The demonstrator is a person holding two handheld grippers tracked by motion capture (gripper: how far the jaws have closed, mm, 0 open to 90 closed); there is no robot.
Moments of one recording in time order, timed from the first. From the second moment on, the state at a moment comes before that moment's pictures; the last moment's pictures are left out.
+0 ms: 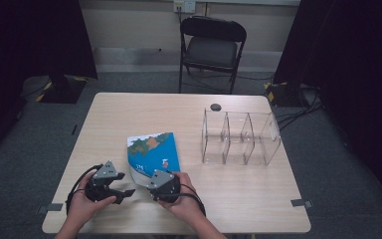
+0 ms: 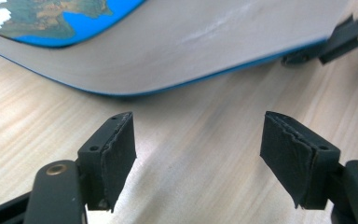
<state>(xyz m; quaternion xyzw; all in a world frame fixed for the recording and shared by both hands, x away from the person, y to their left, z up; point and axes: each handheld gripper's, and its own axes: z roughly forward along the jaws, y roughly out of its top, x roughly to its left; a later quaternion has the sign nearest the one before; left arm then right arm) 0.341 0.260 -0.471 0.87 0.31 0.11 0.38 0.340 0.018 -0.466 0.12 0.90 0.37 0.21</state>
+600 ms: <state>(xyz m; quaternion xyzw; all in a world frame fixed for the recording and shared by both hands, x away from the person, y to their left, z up) 0.331 0.263 -0.486 0.88 0.31 0.09 0.36 0.351 0.003 -0.417 0.14 0.91 0.35 0.17</state>
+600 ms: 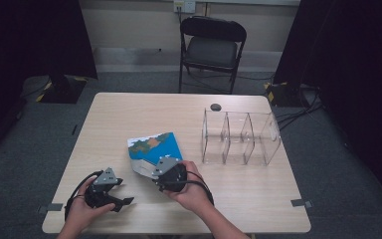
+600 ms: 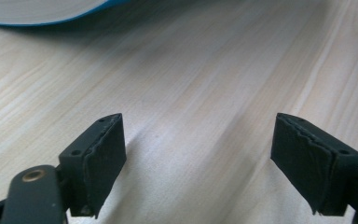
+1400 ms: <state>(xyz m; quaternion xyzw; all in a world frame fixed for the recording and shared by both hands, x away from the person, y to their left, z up) 0.330 0.266 -0.496 0.87 0.30 0.10 0.37 0.353 0.000 -0.371 0.16 0.93 0.32 0.12</state>
